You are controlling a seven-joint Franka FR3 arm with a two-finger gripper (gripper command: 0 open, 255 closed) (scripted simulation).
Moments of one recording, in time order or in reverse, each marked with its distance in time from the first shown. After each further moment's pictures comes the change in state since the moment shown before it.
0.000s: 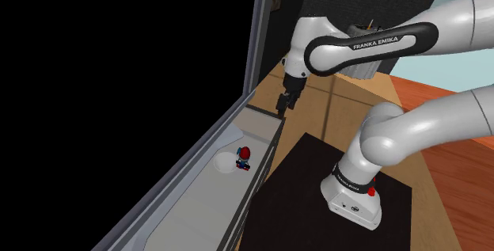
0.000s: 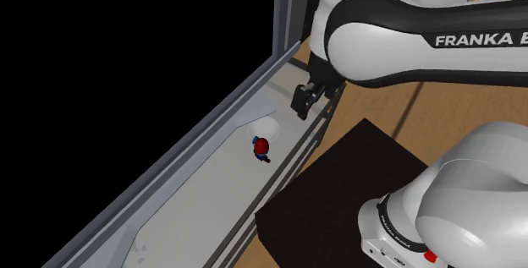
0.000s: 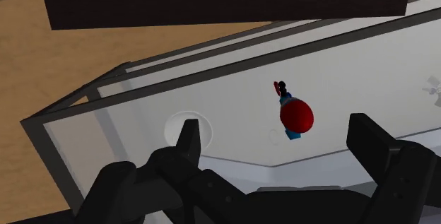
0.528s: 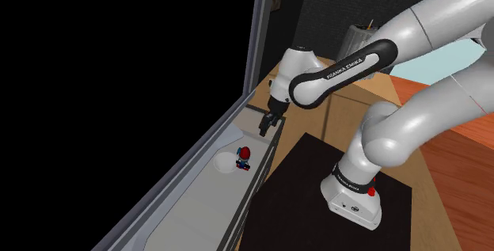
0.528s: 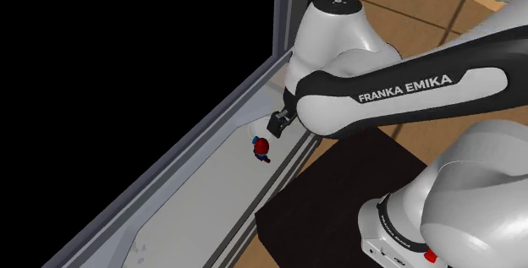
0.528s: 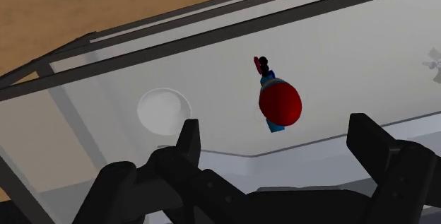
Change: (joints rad) arm 0.084 0.244 0.029 -0.121 0.090 0.482 0.017
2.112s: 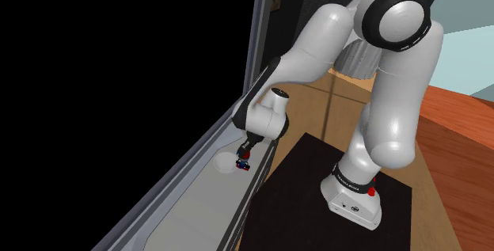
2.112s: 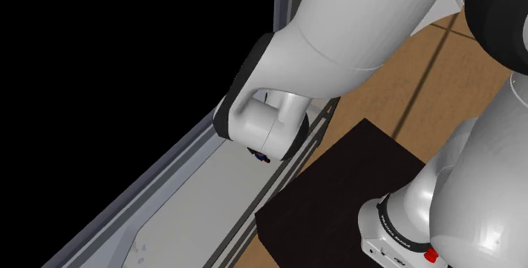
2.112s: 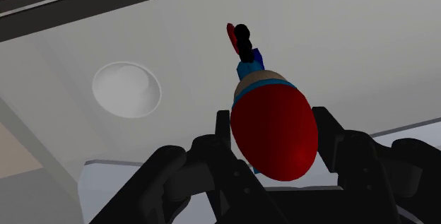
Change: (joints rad) arm 0.152 0.759 0.168 0.293 1.377 0.648 -1.103
